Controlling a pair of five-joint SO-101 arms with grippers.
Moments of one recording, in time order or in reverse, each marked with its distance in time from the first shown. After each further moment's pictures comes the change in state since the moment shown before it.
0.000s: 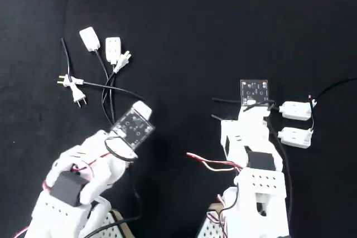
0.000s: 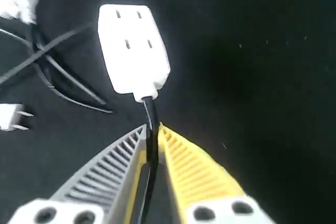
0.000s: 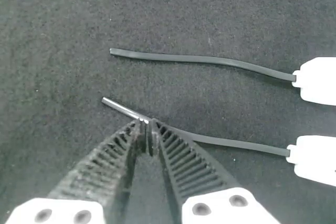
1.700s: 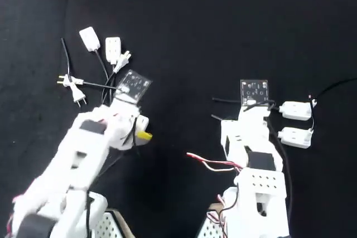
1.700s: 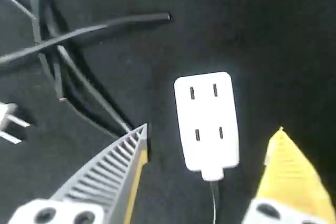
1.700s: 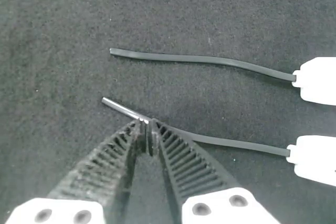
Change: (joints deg) left arm -10.0 56.2 -12.5 -34.1 4.1; right arm 0.0 0.0 0.0 0.0 0.0
